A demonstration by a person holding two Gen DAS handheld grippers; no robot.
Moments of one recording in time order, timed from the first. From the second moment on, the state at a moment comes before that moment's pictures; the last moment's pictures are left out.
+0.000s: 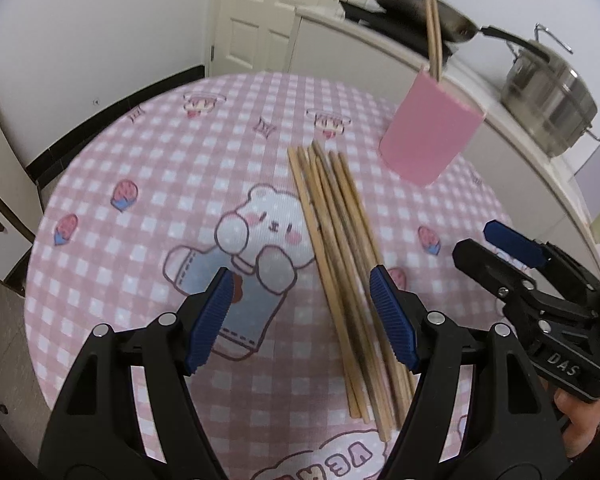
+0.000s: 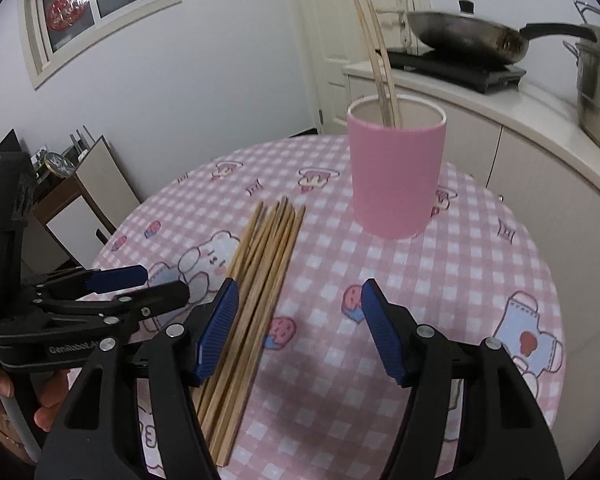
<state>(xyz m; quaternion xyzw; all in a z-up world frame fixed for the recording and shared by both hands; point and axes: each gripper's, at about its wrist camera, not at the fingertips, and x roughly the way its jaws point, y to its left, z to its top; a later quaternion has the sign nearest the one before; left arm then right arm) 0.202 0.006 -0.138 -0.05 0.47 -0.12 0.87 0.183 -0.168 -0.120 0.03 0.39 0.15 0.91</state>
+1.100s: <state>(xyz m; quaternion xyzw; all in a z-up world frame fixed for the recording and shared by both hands) 0.229 0.008 -0.168 0.02 0.49 -0.09 0.87 0.217 -0.173 -0.151 0.03 0.43 0.15 0.89</state>
